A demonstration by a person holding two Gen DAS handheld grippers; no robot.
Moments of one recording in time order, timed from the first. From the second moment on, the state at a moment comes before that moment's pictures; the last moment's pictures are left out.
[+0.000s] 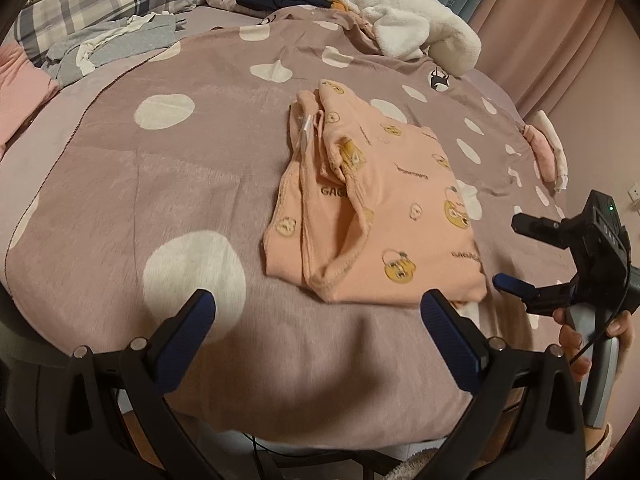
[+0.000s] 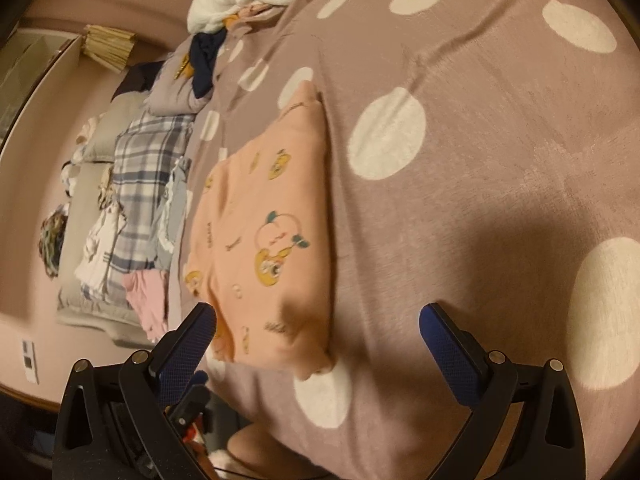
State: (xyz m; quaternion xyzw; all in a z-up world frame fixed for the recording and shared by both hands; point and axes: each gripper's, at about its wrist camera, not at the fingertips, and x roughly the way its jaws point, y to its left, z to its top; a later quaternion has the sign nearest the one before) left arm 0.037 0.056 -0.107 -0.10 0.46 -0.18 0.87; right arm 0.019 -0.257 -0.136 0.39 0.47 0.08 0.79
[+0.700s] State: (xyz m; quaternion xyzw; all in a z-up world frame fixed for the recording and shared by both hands) left arm 0.129 0.085 -0.125 -0.28 0.51 -0.27 0.77; right arm 0.069 -0.265 -0.138 0.41 0.46 0.14 0.77
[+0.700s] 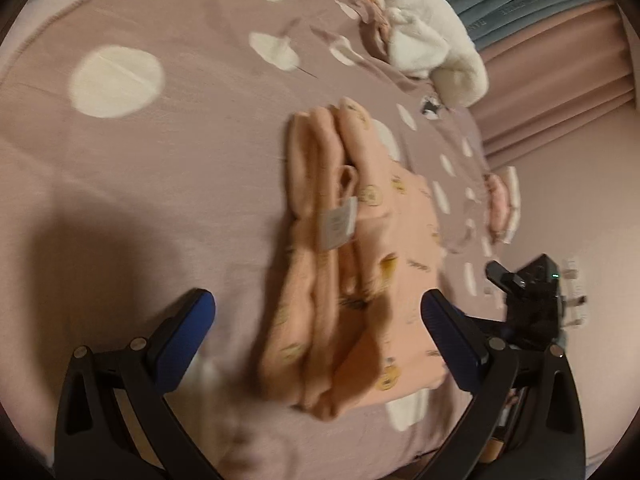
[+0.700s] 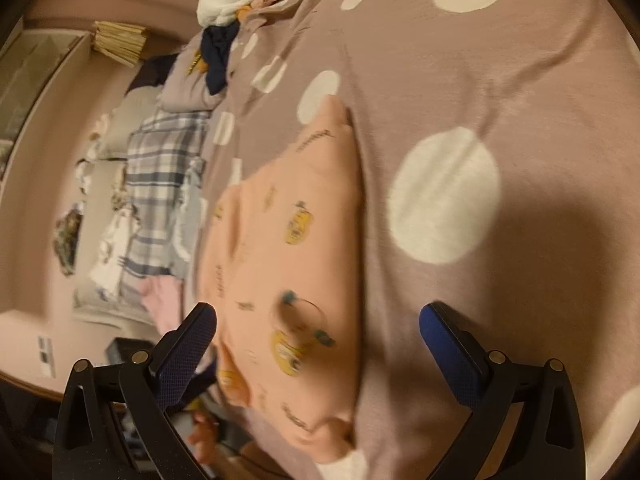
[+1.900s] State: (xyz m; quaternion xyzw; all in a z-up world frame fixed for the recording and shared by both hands) left arm 0.151 0.017 -0.136 -0.24 0.57 -0.35 0.71; right arm 0.133 -0.218 -0.139 0.31 0.49 0.17 0.79
